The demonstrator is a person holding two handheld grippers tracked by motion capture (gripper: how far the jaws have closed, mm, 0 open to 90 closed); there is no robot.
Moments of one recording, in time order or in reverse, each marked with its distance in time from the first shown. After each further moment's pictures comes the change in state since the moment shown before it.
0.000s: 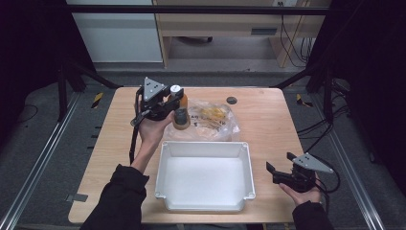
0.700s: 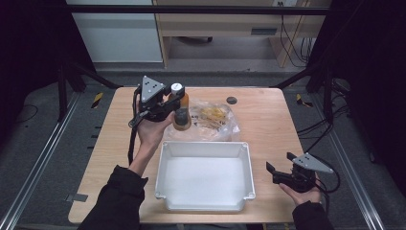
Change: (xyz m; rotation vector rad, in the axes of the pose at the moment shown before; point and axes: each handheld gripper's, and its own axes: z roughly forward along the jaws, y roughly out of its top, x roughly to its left) left arm -0.013 0.017 -0.020 -0.039 -0.019 0.012; right arm 0.000 0.000 0.000 -0.002 -0.002 -0.005
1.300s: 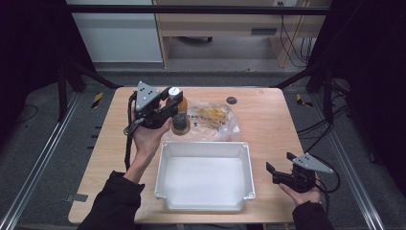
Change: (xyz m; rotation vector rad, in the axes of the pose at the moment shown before) left arm -0.008 -0.003 -0.023 -0.009 -0.008 -0.002; right arm 0.001 0.000 0.000 0.000 0.001 0.002
